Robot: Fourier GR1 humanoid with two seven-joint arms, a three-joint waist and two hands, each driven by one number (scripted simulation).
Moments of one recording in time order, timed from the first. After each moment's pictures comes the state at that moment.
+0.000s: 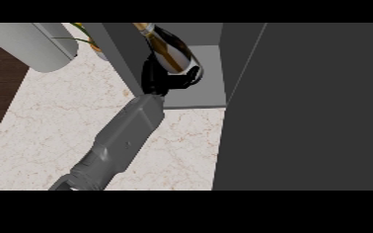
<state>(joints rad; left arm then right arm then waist) -0.92 0.00 -0.37 -0.39 1.09 0.23 -0.67 -0.08 -0.04 0.06 -2.37 -0.18 0.16 0.50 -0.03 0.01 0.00</state>
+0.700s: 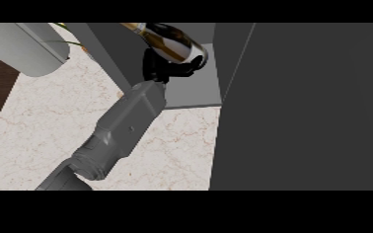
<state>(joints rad) -1.06 0.00 -0.38 -0.24 1.14 0.25 -0.62 -0.09 -0.03 0.06 -2.34 -0.19 0.18 0.47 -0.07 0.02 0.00</state>
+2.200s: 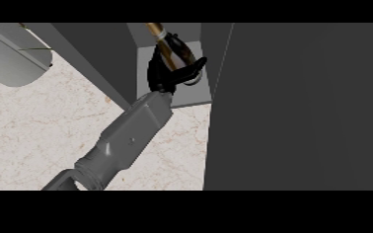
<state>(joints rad) -0.97 0.00 -0.57 -0.39 1.42 0.39 -0.73 -0.12 -0.02 0.10 -2.29 -0.19 0.21 0.42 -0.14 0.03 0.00</state>
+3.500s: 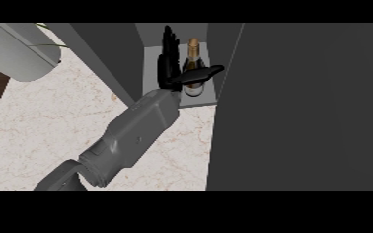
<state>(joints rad) -1.04 0.00 -0.78 -0.39 1.47 0.51 -0.81 -0.10 -0.03 0.10 -2.30 -0.20 0.20 0.43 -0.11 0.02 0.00</state>
